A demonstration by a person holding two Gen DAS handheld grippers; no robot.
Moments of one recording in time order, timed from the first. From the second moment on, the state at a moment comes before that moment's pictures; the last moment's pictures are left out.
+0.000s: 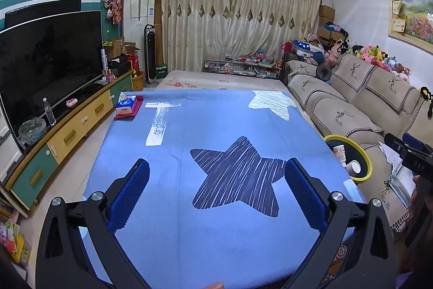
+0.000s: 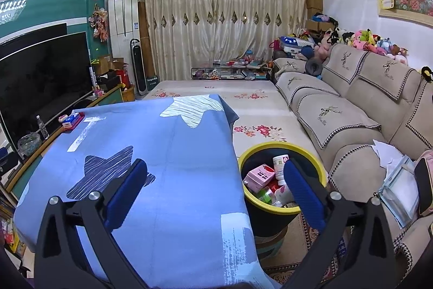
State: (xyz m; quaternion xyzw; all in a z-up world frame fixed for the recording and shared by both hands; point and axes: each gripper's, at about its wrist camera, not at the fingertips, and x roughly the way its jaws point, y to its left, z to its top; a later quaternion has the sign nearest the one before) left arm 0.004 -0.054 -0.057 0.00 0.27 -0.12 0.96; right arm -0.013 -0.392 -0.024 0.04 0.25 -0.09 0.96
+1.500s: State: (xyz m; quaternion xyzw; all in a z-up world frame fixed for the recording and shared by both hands) left arm 0.016 -0.065 -0.058 0.01 0.28 -0.13 0.95; right arm 0.001 -0.391 -0.033 0.04 0.25 -0.09 0.96
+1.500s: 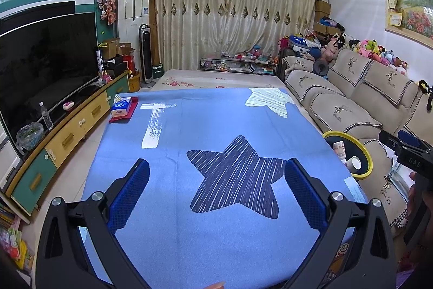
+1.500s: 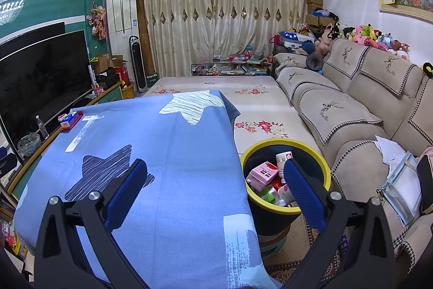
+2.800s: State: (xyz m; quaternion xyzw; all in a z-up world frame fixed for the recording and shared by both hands) left arm 0.018 -0.067 -0.069 0.01 0.28 -0.13 0.95; right arm 0.000 -0.392 -0.041 0.04 0.26 -0.09 0.96
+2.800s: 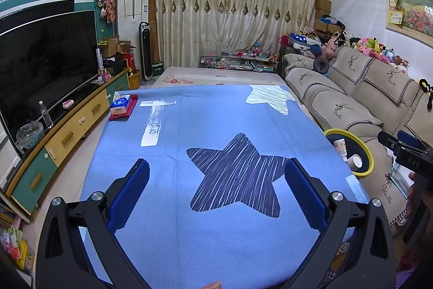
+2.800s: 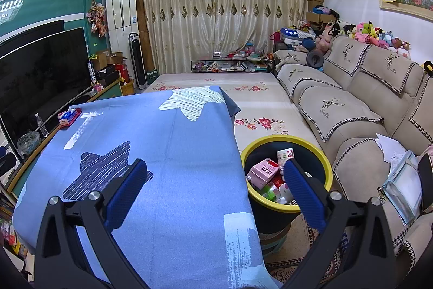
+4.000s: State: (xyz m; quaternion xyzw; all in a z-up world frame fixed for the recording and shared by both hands) left arm 0.034 -0.073 -0.073 0.02 0.30 -0.14 0.95; right arm 0.005 -0.383 -0.052 0.04 0.28 -0.08 0.96
